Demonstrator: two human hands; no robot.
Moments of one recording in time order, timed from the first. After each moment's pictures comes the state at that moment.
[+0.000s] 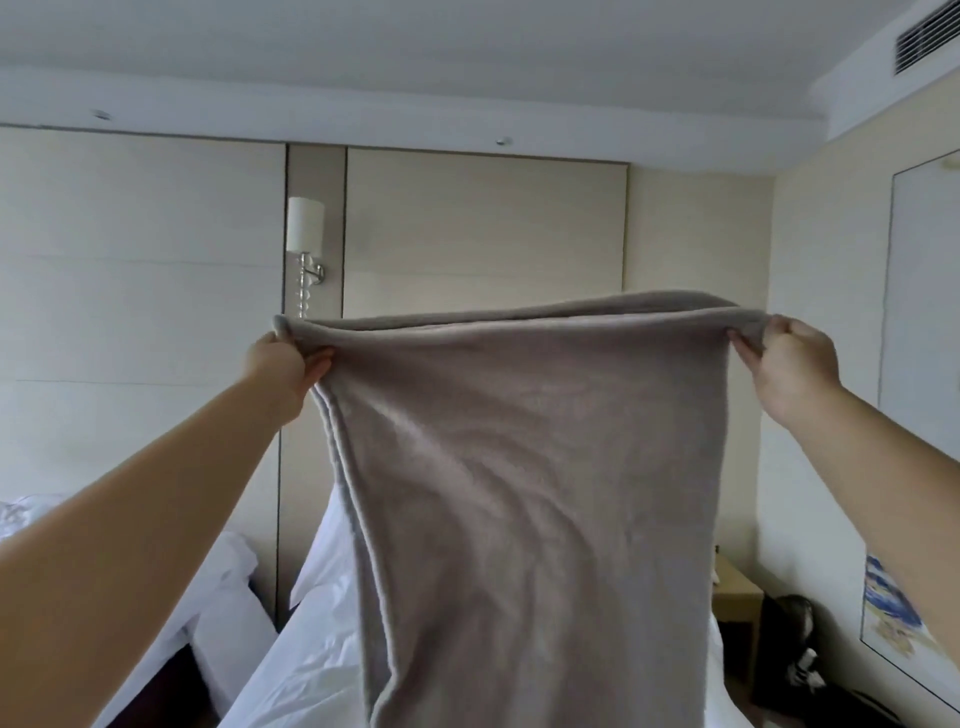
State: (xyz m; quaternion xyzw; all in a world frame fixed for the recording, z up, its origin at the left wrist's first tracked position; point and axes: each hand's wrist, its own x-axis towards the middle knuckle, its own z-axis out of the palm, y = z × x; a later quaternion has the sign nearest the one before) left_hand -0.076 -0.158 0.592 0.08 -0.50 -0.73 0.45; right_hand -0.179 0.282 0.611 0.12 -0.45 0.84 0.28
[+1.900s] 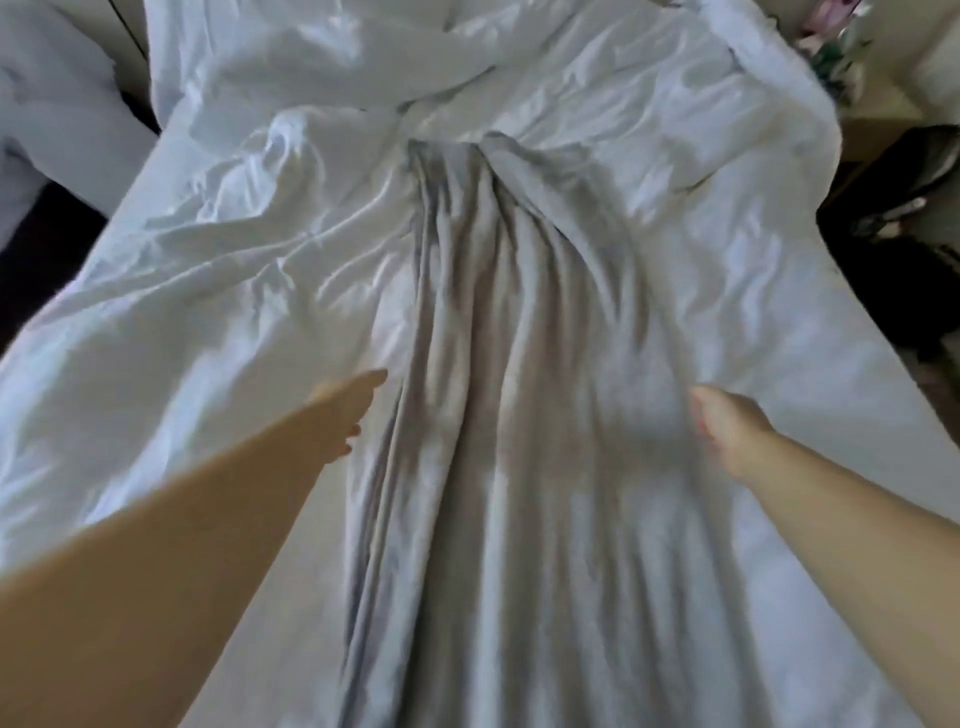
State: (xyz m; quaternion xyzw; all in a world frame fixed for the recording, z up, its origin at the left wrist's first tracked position) left_hand -0.392 -0.135 -0.082 0.50 -0.63 -0.57 -0.16; right_hand -0.512 0.225 -0.104 -0.31 -0.80 0.48 -0.17
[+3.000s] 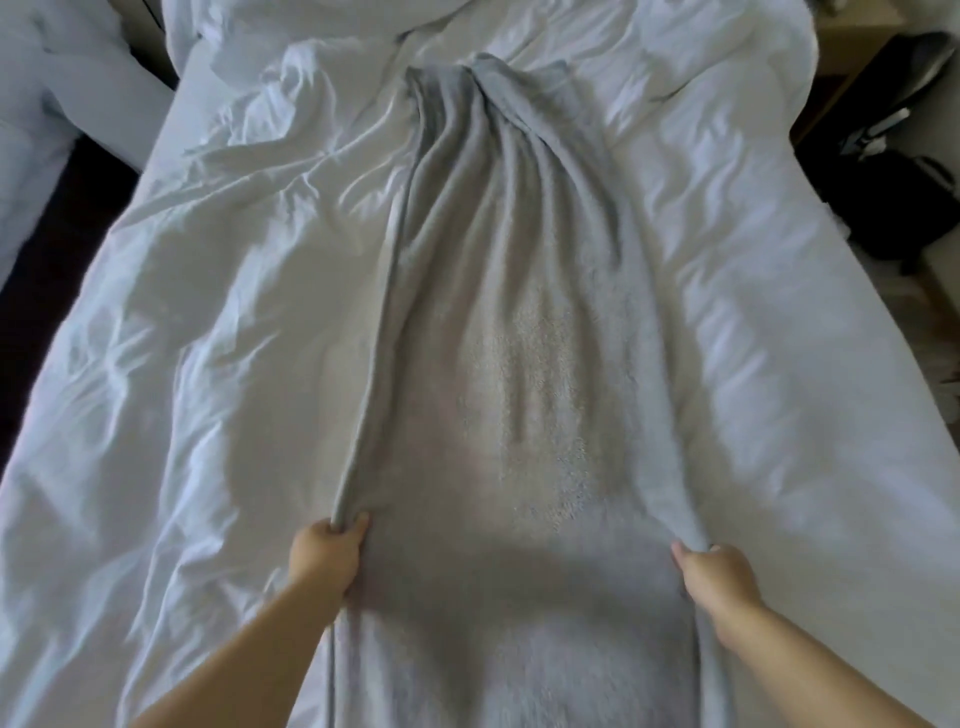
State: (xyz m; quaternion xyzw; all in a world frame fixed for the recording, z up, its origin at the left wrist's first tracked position) left_hand -0.082 -0.039 -0.114 0.55 -0.70 -0.43 -0.13; right_hand -0.180 0.320 -0.132 -0.33 -0.85 0.28 -0.29
